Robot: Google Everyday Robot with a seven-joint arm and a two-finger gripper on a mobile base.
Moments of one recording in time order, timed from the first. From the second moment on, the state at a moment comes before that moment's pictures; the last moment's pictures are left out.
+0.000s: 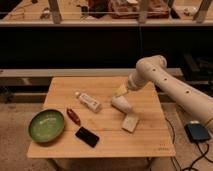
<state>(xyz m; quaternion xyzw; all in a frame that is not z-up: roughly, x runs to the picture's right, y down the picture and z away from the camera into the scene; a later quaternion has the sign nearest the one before) 0.130 0.012 0.806 -0.01 -0.25 -0.79 0.56</state>
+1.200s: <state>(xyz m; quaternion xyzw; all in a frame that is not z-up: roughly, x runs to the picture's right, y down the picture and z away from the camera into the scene) 0.096 0.045 0.897 -0.02 -0.26 -0.89 0.37</state>
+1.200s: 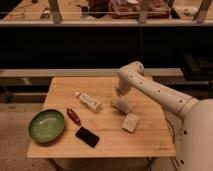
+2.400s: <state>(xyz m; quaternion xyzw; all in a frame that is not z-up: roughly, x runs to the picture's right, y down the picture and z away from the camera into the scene) 0.090 0.069 0.934 -0.02 -0.24 -0.83 0.51</state>
